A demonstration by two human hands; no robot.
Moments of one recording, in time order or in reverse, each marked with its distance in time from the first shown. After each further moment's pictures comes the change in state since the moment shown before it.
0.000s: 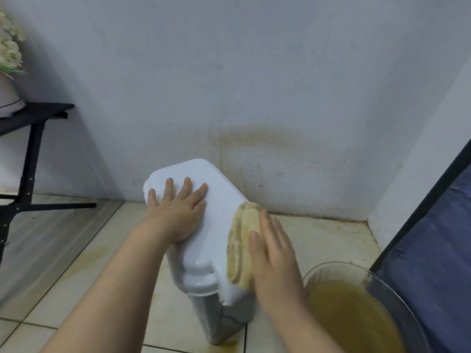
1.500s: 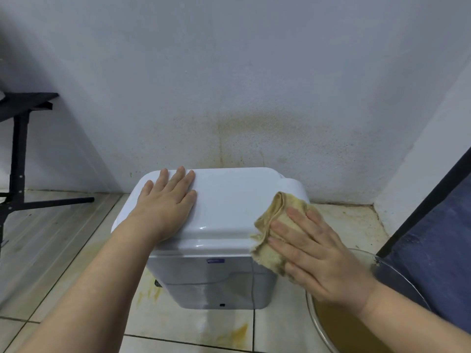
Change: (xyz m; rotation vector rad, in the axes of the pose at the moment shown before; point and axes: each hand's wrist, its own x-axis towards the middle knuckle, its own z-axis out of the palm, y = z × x) left_hand 0.016 -0.027 0.005 -0.006 0.072 0.089; right_hand 0.022 0.065 -0.061 -0.708 -0.078 -0.891
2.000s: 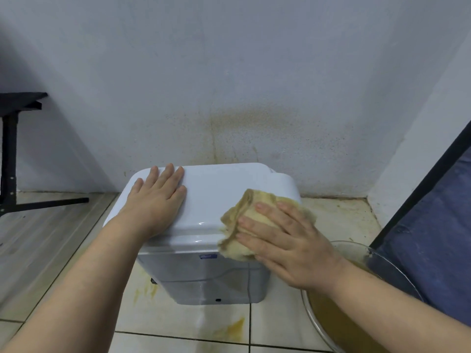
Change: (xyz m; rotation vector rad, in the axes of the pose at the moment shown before) left_hand 0.000 0.001 -0.002 0.027 -0.013 -0.018; right_hand 0.018 -0.006 0.016 -0.227 0.122 -0.141
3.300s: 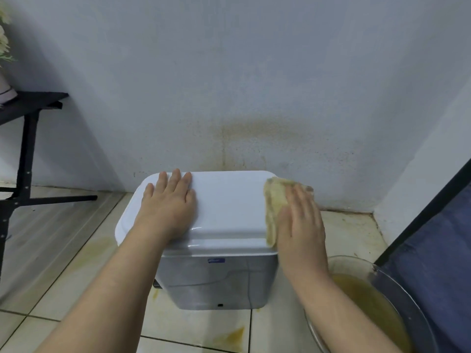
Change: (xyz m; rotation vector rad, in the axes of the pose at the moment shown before) left_hand 0.004 0.005 0.008 -0.038 0.086 -0.111; right_hand 0.048 -0.017 0.002 0.436 -0.076 1.100
